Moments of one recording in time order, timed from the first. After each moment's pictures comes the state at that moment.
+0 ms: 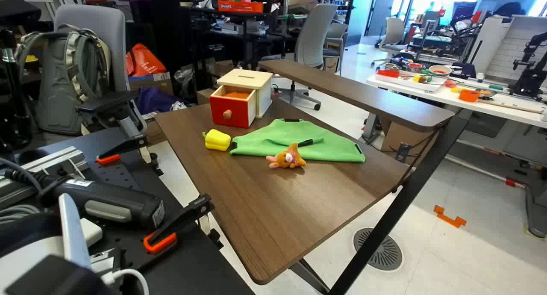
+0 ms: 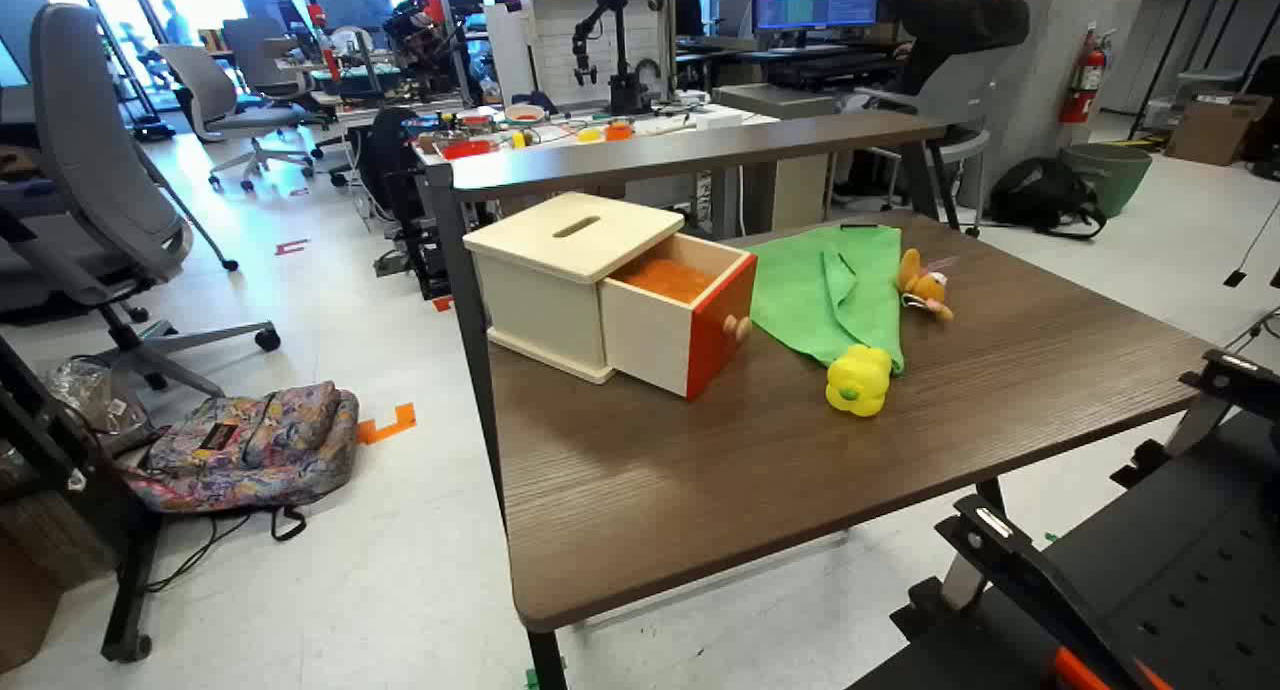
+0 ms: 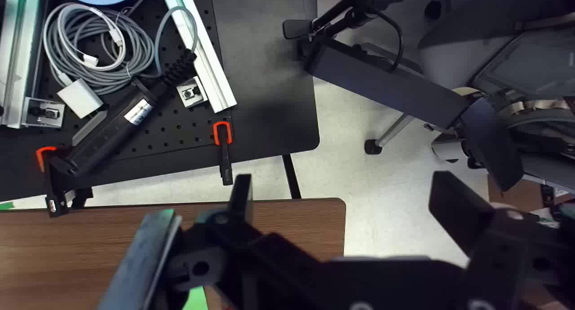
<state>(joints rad) 0.17 -0.68 0.16 -2.40 0.35 1.59 0.32</state>
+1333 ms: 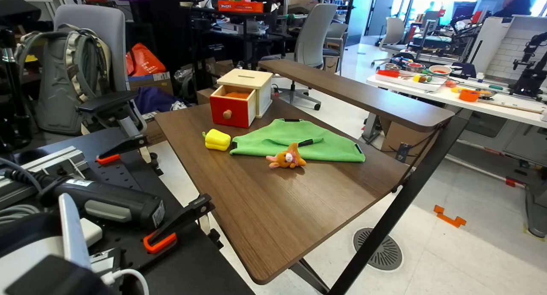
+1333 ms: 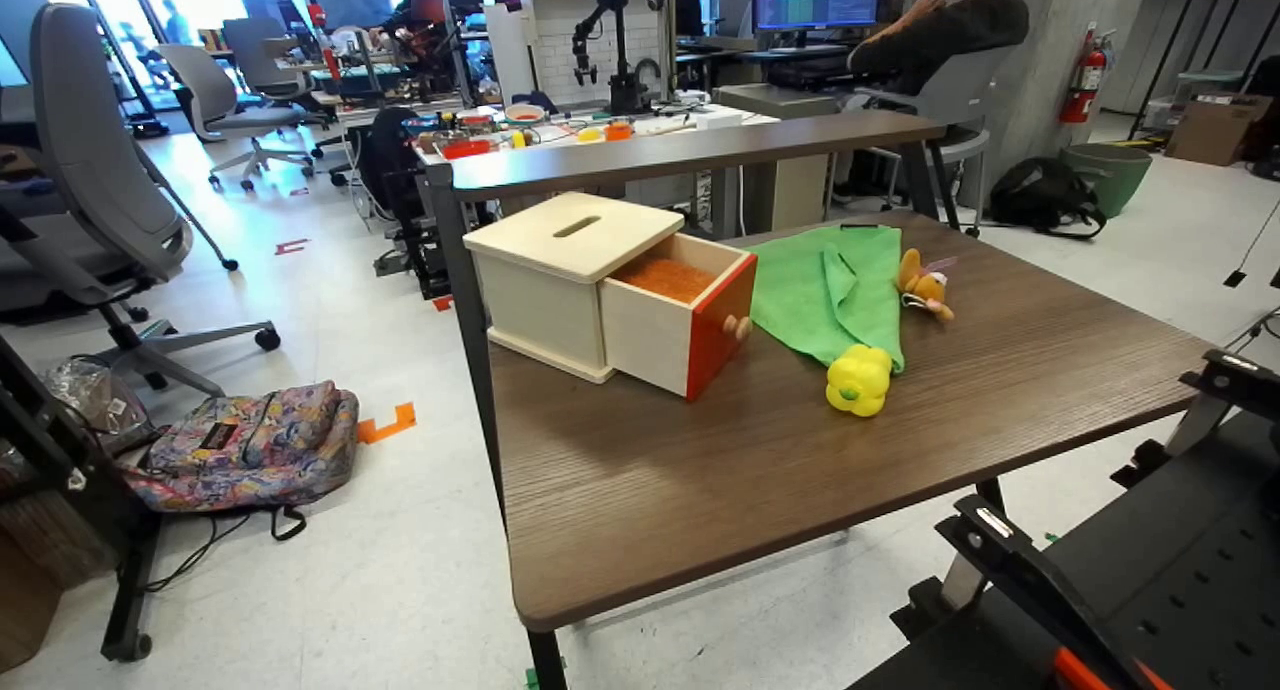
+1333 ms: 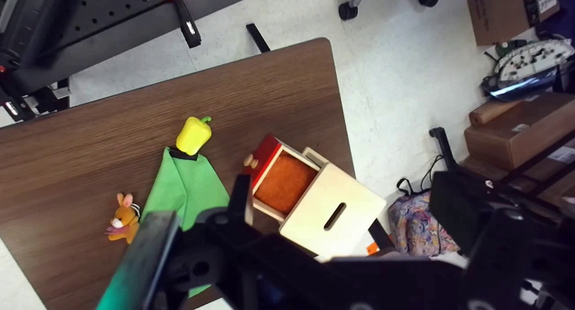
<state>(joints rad) 0.01 -0.37 0.15 -2.21 0.34 1.93 0.41</state>
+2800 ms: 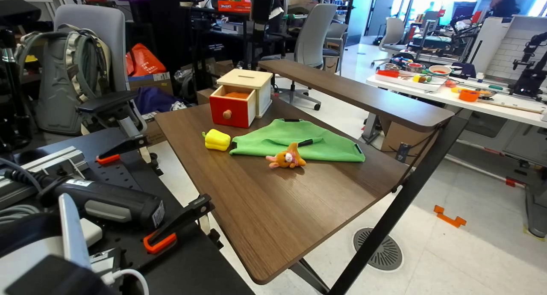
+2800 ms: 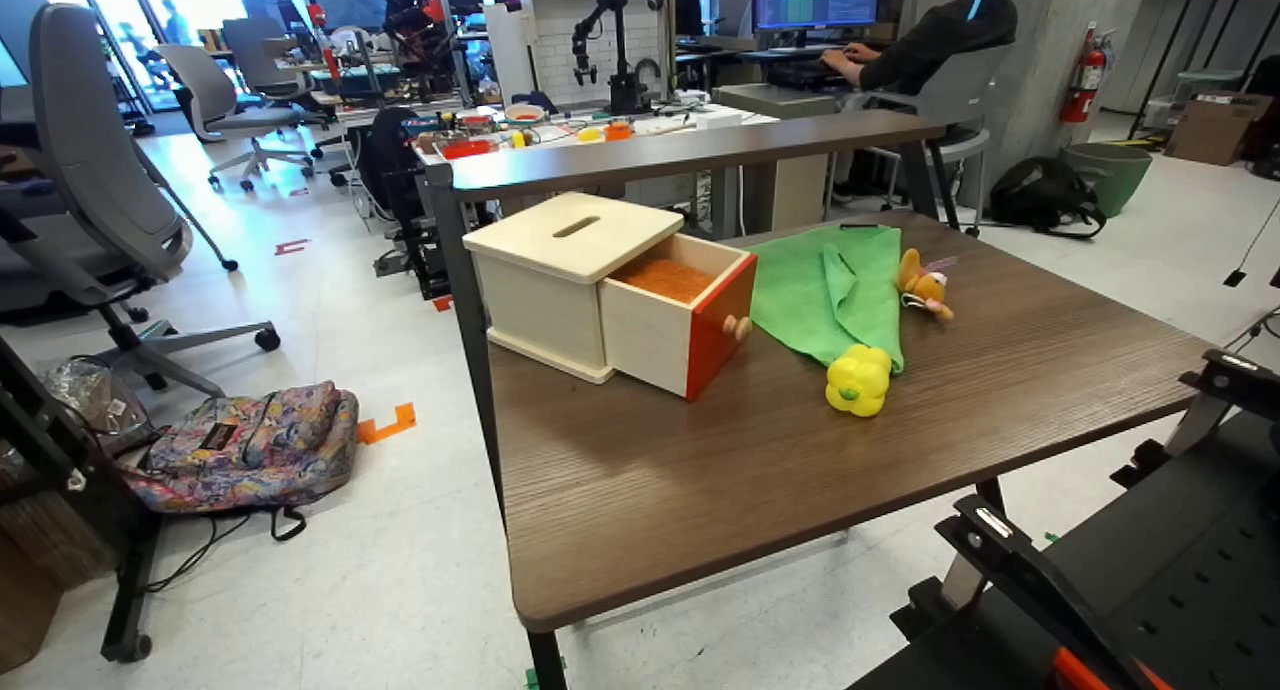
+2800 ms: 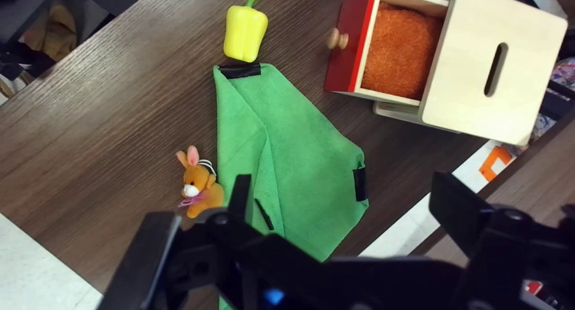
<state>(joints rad) -0.05 0.13 -0.03 -2.10 0.33 2.25 0.47</state>
